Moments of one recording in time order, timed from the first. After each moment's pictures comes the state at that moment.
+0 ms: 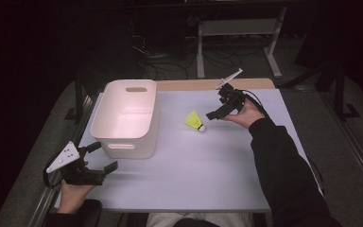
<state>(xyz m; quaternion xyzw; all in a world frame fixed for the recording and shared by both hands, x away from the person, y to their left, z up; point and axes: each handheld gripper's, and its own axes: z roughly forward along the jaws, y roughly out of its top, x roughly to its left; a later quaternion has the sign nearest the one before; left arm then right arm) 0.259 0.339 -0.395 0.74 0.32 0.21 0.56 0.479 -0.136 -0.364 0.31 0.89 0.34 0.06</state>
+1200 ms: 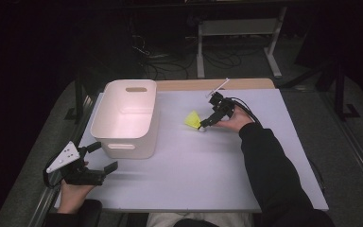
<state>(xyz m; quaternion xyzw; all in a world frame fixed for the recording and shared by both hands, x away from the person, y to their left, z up) 0.260 0.339 -0.395 0.74 0.32 0.20 0.56 0.497 -0.113 -0.413 0.31 0.90 0.31 0.03</state>
